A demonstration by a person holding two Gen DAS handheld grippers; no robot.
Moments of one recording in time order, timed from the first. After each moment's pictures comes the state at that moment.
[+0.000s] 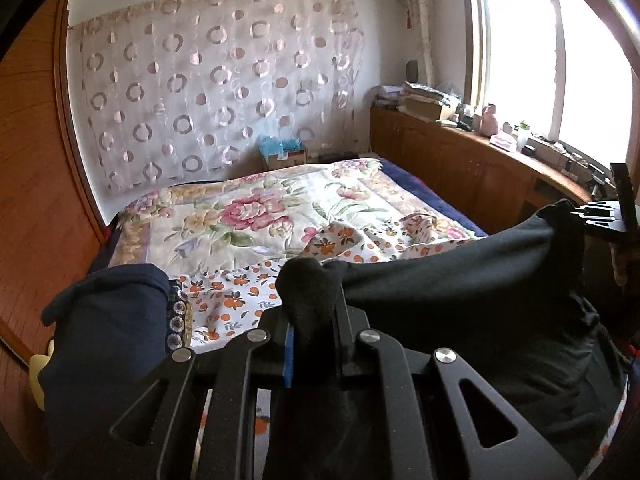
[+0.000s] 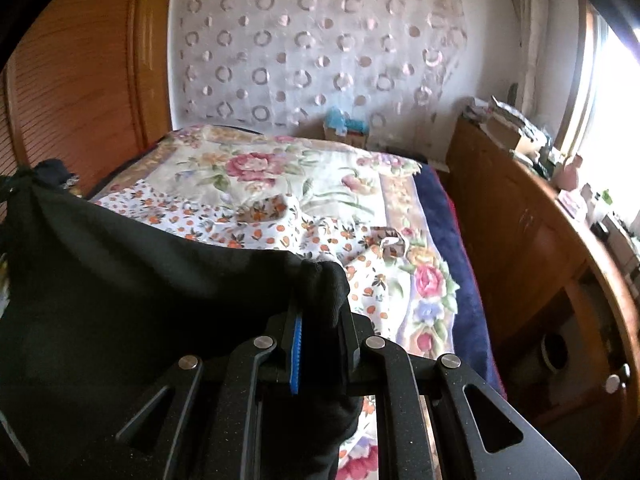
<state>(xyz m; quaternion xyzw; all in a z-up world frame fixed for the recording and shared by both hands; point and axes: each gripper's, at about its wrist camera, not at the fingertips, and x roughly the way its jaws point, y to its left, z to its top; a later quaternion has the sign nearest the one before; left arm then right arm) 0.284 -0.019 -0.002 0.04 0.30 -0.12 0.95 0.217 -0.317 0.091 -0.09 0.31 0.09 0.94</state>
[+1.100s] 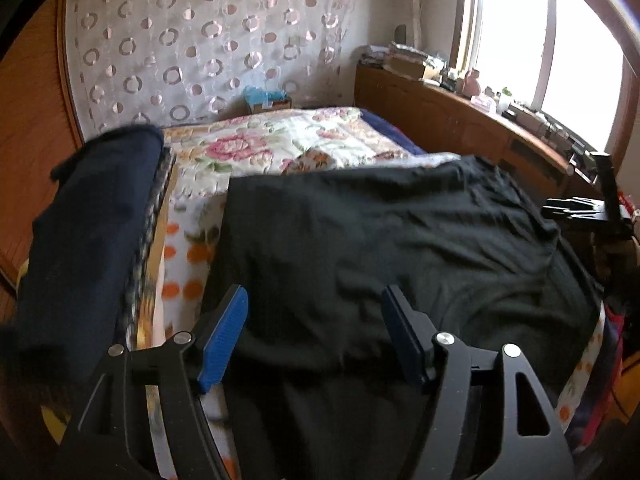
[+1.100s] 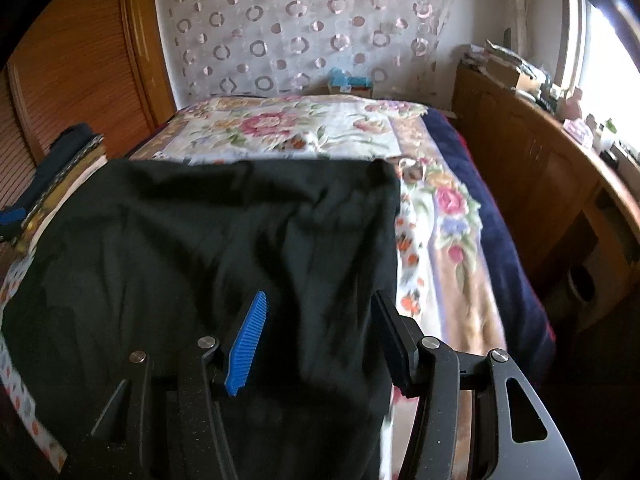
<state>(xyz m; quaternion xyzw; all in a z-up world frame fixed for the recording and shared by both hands) 0.158 -0.021 -0.060 0.02 0.38 -0.14 0.91 0.108 -0.338 0.029 -0.02 0.37 0.11 0.92</state>
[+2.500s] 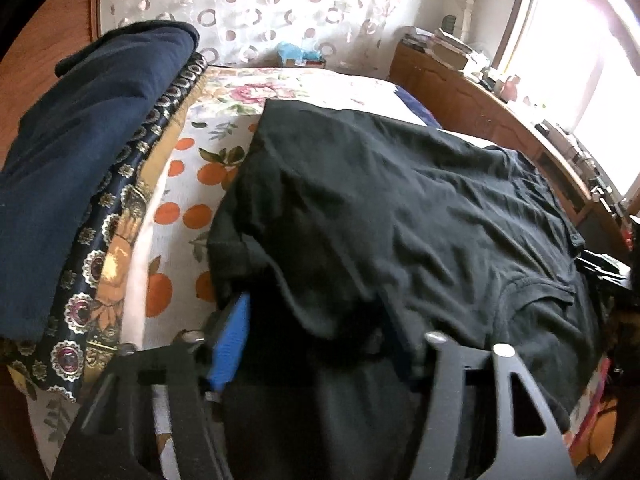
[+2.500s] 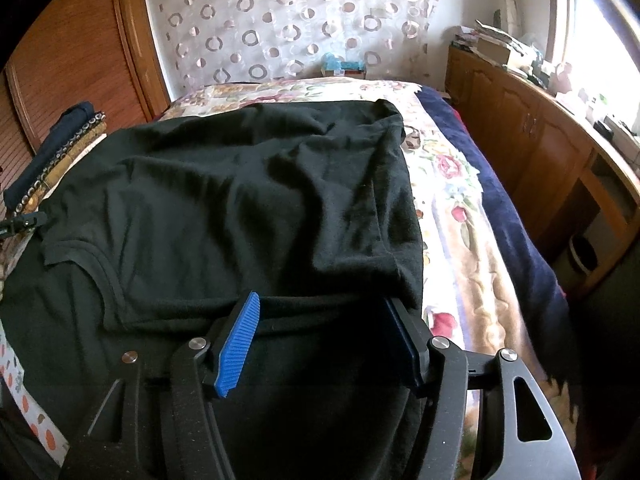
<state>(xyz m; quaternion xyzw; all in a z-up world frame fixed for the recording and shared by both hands) 0.185 0.002 -0.109 -0.05 0.44 -0.09 0.89 0.101 -0.341 0.011 -0.01 0.39 0.10 0.91</state>
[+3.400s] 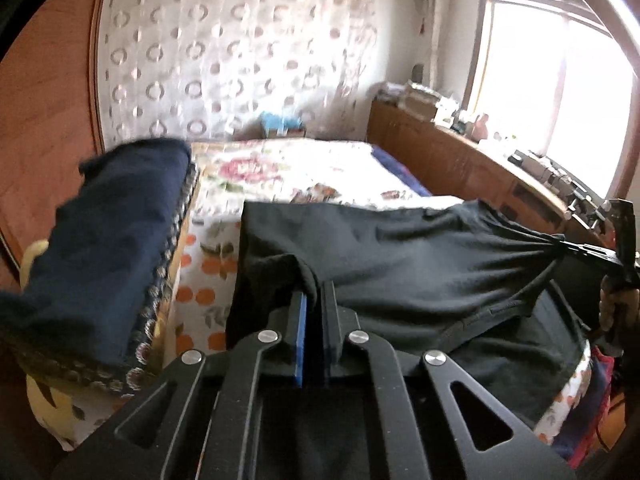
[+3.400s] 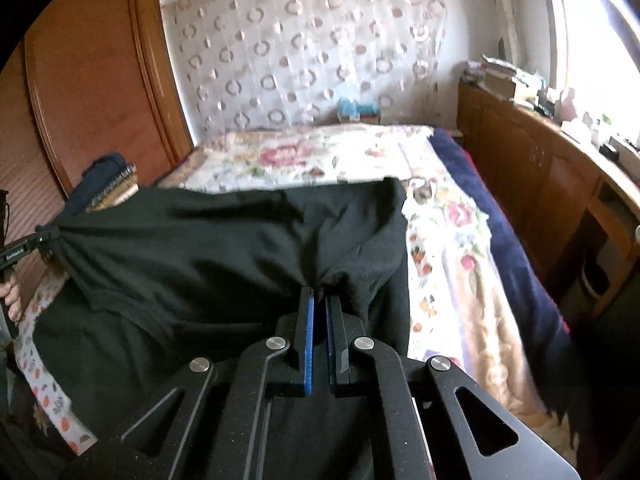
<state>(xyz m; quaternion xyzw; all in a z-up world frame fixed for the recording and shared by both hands) 0.134 -0.002 -0.030 -0.03 0.32 -0.13 0.94 0.067 -0.360 0.055 0.02 0.30 0.13 0.95</state>
